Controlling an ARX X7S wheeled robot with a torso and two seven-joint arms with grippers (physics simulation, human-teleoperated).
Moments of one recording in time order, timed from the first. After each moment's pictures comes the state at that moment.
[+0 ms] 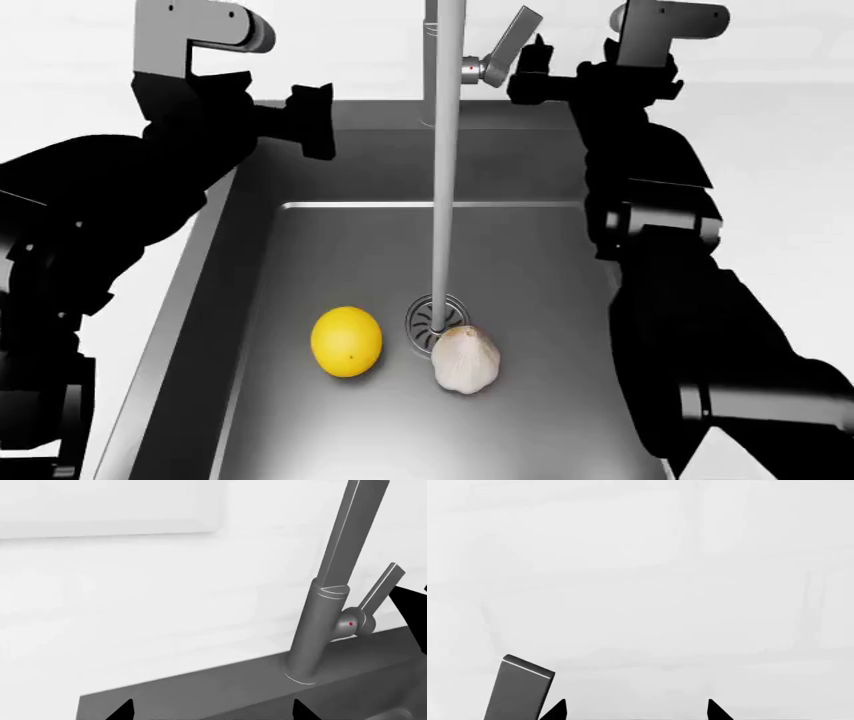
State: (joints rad) left arm -1.16 -0.42 0.31 -0.10 -0.76 -0.90 -0.06; right arm 1.44 0.04 0.06 1.28 0.06 -0.07 -0.12
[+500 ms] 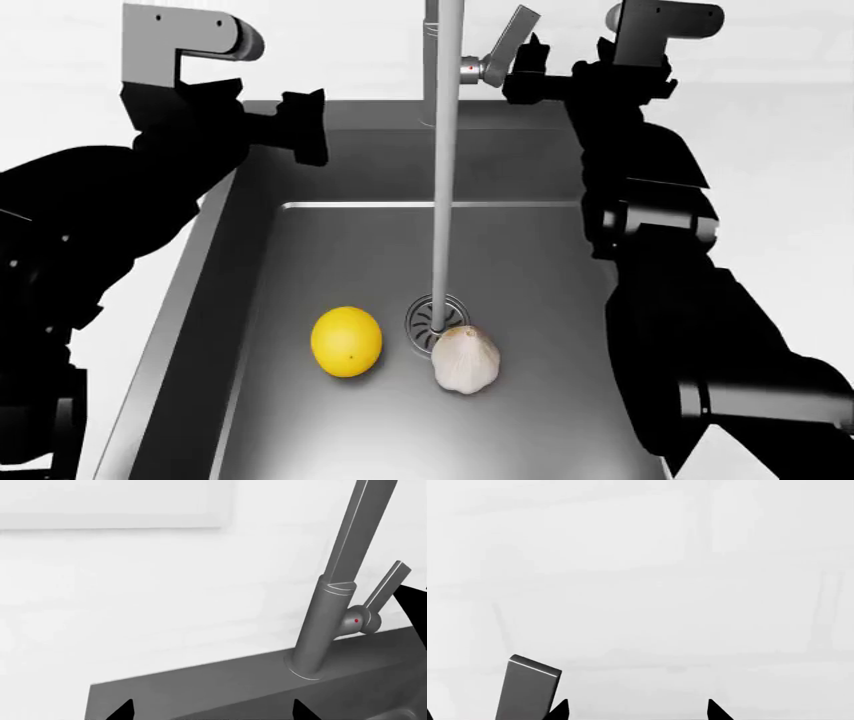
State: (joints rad) left arm -1.12 -0.44 0.28 -0.05 -0.78 -0.91 -0.09; right arm 1.44 0.03 0.08 1.30 0.05 -0.08 -0.14
